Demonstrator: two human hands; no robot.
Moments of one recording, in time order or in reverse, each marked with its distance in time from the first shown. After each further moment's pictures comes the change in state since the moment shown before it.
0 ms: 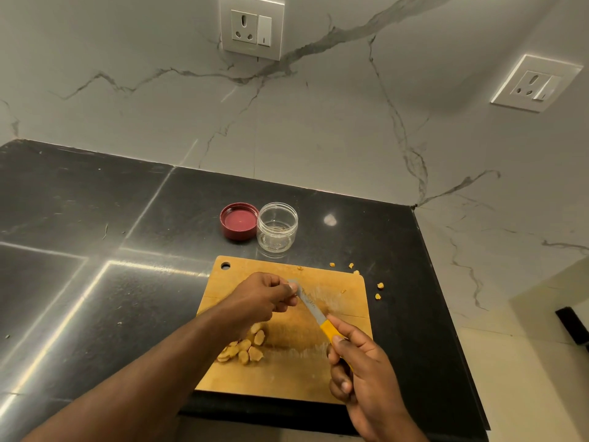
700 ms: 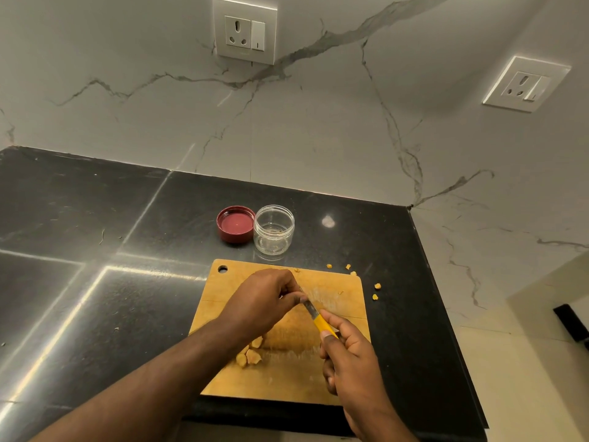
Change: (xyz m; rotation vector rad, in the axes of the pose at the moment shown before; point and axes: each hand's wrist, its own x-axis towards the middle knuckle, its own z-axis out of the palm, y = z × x) left_hand 0.003 0.000 0.012 0.714 0.255 0.500; right_hand 0.002 -0.001 0.018 -0.313 0.071 -0.134
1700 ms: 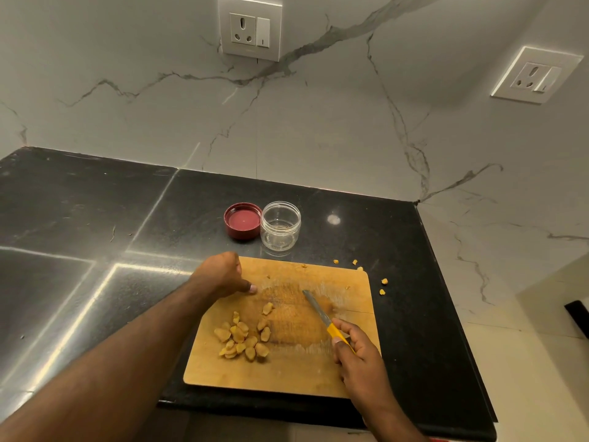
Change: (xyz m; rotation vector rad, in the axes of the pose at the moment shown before) left_hand 0.037 -0.080 -0.041 0.235 -0.214 -0.598; right_hand 0.031 0.062 -0.024 -0.277 0.034 -0.079
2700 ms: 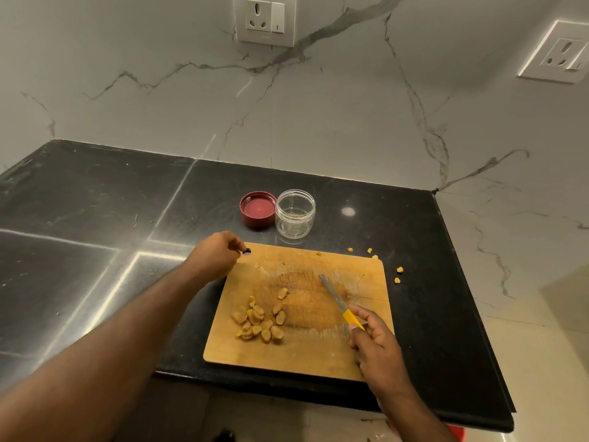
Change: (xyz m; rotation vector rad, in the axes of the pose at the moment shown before) left_hand -0.020 -0.025 -0.020 -0.288 0.148 0.008; right_hand -0.007 -0.004 -0.002 0.078 0.012 -0.007
